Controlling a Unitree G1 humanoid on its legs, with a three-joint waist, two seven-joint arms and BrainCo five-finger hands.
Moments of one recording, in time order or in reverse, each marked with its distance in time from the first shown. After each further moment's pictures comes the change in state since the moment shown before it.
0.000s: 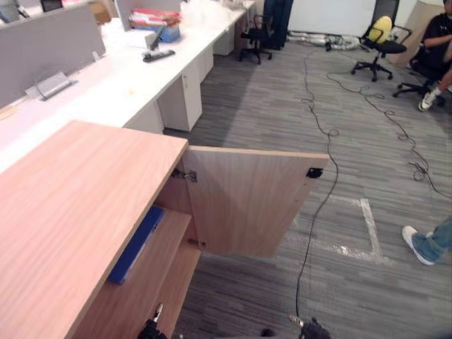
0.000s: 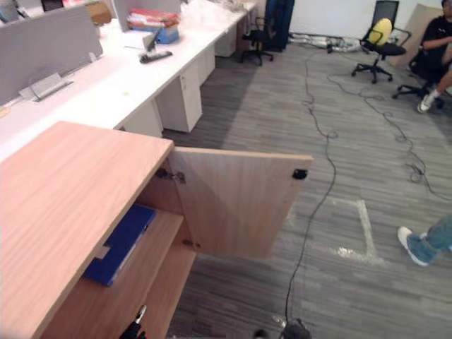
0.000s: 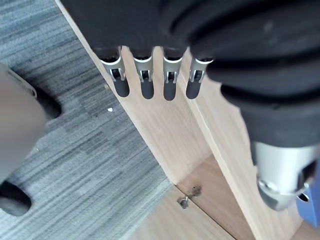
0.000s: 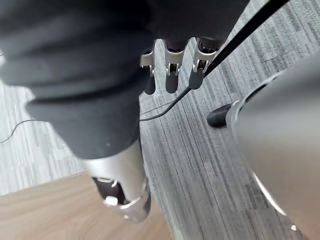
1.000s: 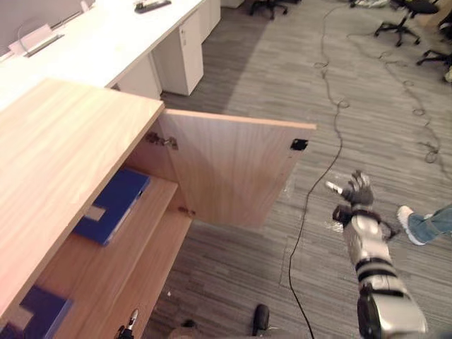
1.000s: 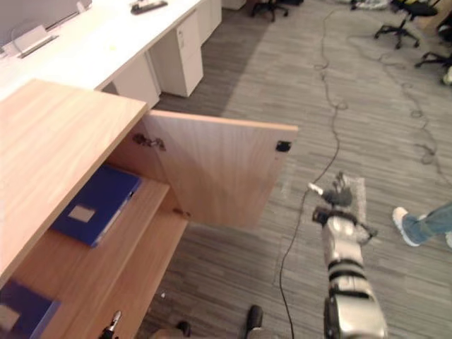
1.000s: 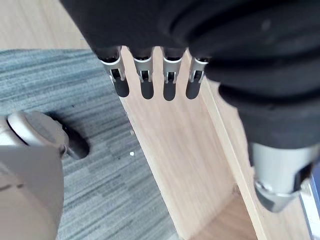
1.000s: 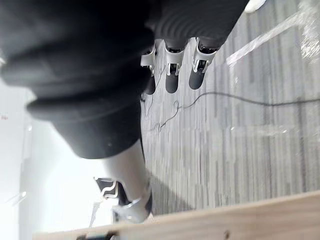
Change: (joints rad) left arm 0.098 0.063 0.057 -0.121 -0.093 -0.024 -0.002; right arm -0.594 -0.383 0.147 -0.234 0.068 -0.066 -0.034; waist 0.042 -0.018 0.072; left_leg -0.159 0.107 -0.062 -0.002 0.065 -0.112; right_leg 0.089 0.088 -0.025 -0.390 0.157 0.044
